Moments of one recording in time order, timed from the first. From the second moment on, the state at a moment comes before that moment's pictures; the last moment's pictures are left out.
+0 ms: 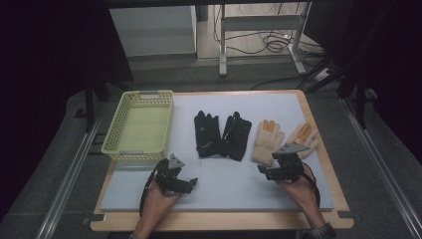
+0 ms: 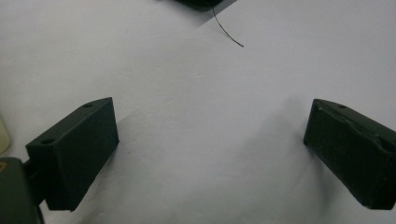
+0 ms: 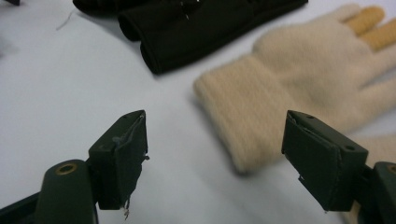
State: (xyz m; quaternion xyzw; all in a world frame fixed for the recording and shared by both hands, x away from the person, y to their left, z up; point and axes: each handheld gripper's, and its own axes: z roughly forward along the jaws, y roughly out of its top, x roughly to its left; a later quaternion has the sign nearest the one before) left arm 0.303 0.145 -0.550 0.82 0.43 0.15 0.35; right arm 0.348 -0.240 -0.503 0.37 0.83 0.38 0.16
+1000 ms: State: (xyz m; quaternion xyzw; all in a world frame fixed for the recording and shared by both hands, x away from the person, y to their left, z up) left arm 0.303 0.146 -0.550 0.82 0.43 0.15 0.35; right arm 0.459 -0.153 -0.496 0.37 0.85 0.35 0.17
